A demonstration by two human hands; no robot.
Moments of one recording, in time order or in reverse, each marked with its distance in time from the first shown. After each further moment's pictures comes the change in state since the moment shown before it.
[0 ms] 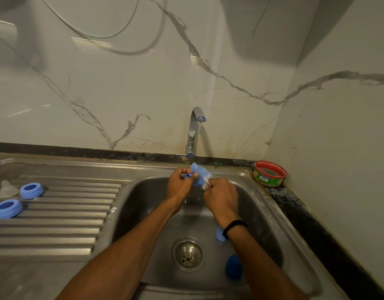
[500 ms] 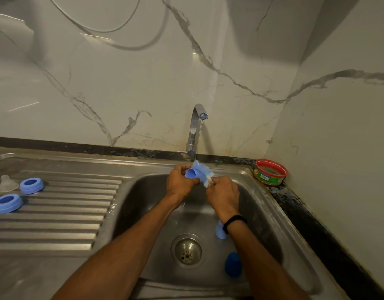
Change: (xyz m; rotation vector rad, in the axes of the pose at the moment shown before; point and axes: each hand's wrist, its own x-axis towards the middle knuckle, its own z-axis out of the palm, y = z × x) left_hand -0.003 0.001 -0.002 0.094 -0.004 0.046; right_hand 0.002 0.001 0.004 -0.004 -0.003 0.012
